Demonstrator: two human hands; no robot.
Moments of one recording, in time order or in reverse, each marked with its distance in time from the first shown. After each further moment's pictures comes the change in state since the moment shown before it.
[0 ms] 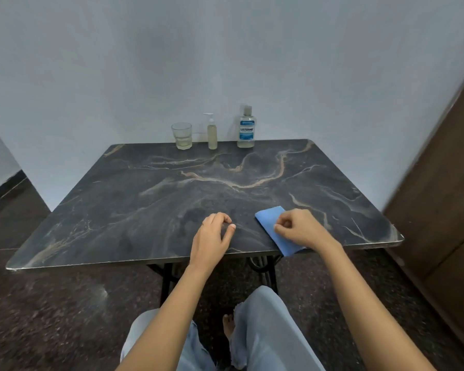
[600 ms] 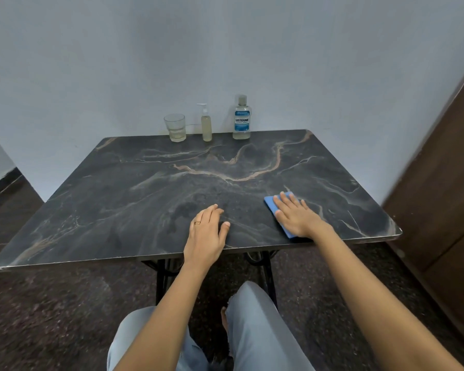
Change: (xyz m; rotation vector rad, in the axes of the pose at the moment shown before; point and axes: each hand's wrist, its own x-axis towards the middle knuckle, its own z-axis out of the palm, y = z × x) left_hand 0.002 -0.006 0.023 0.238 -0.070 -0.027; right_hand 0.042 0.046 0.017 -0.388 -0.223 0.019
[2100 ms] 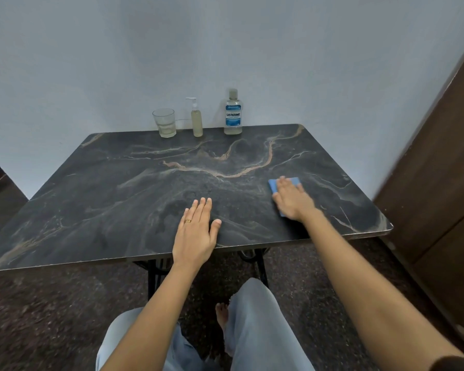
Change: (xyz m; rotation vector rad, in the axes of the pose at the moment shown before) left_hand 0.001 0.000 0.002 0.112 -0.041 0.006; right_hand 0.035 0.024 -0.007 0.028 0.132 0.089
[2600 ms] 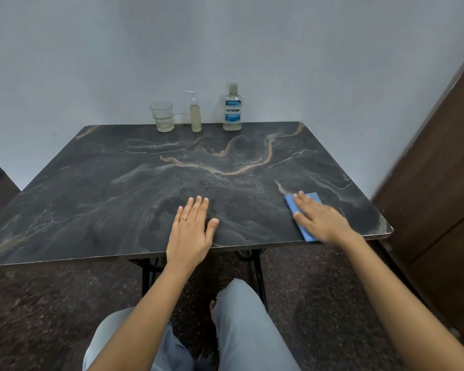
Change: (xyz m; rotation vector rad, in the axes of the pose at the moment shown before) left_hand 0.000 -0.004 0.006 0.036 0.005 0.004; right_hand -0.066 0.050 -0.007 -0.035 0.017 -0.108
